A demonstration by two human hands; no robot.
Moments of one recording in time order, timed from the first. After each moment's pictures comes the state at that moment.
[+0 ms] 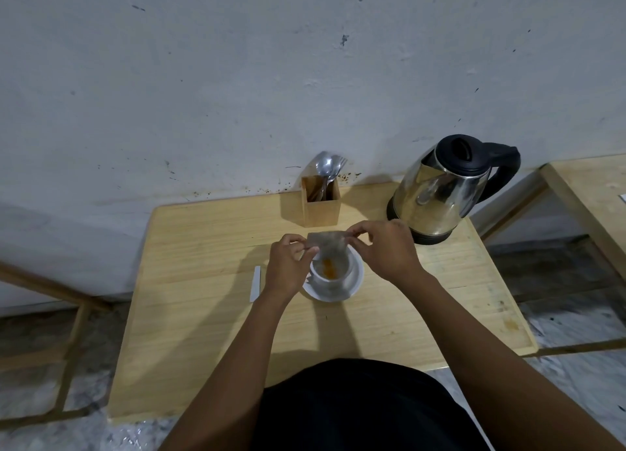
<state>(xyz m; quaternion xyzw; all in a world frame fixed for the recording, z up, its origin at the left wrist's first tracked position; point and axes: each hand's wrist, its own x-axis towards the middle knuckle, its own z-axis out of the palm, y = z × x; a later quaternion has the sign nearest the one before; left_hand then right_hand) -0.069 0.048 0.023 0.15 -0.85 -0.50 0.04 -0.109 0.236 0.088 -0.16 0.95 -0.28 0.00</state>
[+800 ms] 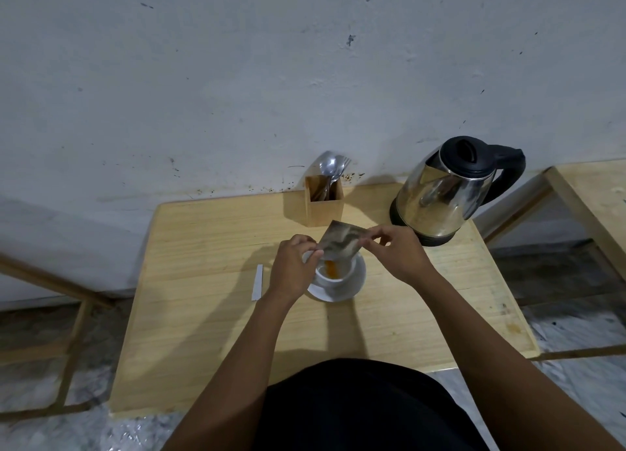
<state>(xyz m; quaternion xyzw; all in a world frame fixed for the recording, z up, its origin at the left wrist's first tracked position) -0.062 0.053 0.028 0.10 -0.88 -0.45 0.02 -0.110 0.254 0.081 -0.07 0.90 -0.43 0.10</state>
